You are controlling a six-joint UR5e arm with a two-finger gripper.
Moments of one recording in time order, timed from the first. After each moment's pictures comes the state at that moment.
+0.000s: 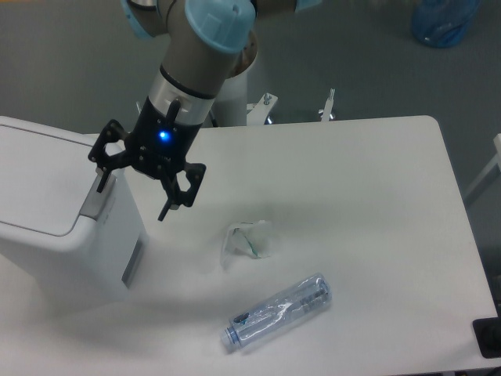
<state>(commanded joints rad) 2.31 -1.72 -1.57 -1.12 0.98 0.46</state>
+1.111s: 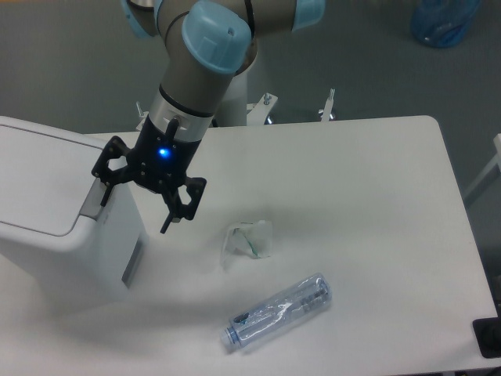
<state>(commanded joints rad) 2.30 -1.73 -1.58 -1.11 1.00 0.47</state>
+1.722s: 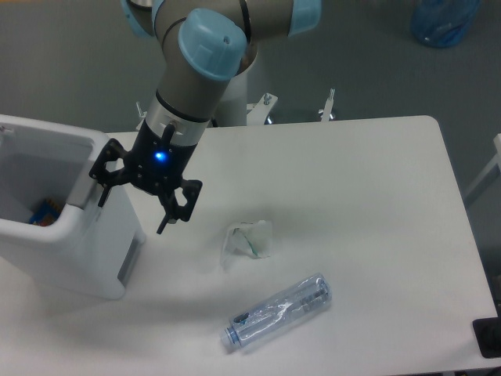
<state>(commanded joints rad) 2.30 -1.73 -1.59 -1.11 1.00 0.47</state>
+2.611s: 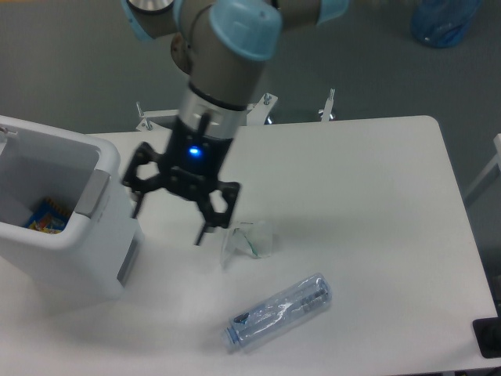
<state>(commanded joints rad) 2.44 -1.78 -1.50 -1.08 1.26 0.78</state>
